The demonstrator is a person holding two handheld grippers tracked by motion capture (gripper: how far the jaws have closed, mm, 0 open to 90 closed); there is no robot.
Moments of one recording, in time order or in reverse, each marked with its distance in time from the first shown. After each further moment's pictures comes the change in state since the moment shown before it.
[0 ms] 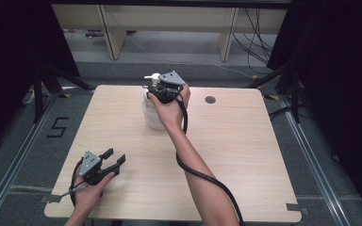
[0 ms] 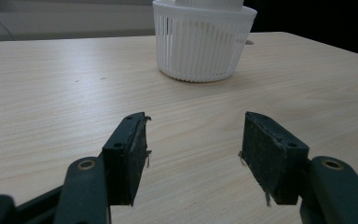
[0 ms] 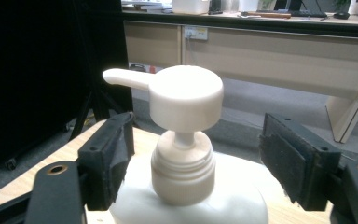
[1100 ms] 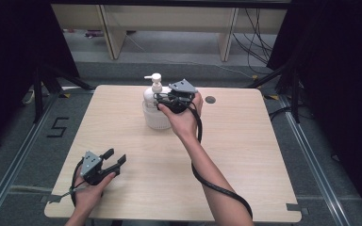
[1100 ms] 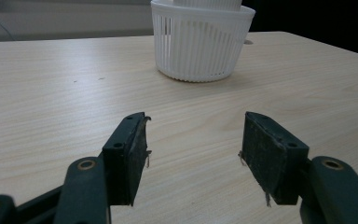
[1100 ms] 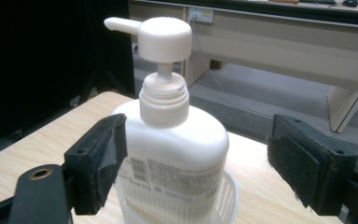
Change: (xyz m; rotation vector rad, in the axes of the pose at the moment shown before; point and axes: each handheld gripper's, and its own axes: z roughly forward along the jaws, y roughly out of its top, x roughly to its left) left arm -0.001 0.000 0.001 -0.004 -0.004 0.006; right arm -0.019 -0.014 -0.044 0.070 0.032 -0.041
